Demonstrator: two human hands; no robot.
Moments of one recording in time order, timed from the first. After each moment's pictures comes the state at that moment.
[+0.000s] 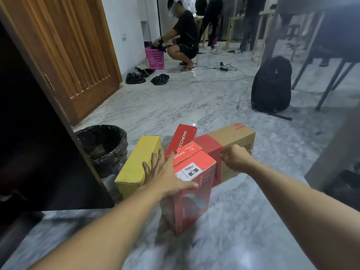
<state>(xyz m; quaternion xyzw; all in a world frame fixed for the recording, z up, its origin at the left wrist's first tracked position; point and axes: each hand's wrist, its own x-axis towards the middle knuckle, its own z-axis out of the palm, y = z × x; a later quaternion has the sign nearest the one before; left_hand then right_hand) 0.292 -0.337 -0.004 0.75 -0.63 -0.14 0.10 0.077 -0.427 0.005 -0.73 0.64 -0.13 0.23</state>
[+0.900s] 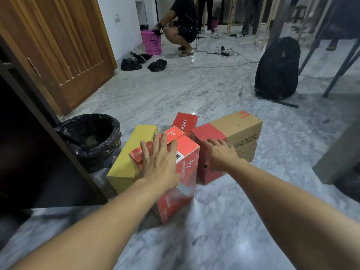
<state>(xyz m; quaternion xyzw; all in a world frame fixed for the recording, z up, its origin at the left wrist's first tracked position) 0.291 -0.362 -0.019 0.72 -0.69 0.04 0.03 0.118 -0.481 -0.077 -0.81 0.57 0.00 0.12</state>
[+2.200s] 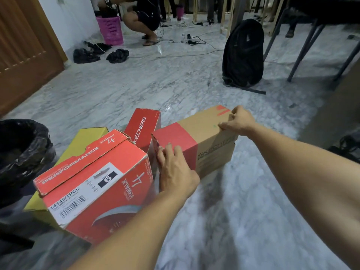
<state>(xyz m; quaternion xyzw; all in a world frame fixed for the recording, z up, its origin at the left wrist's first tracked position) 0.157 -0.461 -0.114 0.71 -0.64 -0.12 0.27 -0.046 -0.614 -0.080 -0.59 0.75 -0.21 0.23</state>
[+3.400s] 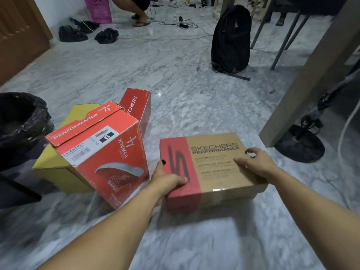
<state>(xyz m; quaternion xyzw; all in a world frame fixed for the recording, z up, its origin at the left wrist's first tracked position) 0.165 -0.363 -0.139 0.69 -0.37 -0.55 0.29 -0.128 -0.408 -0.139 -0.47 0.78 -0.20 0.36</state>
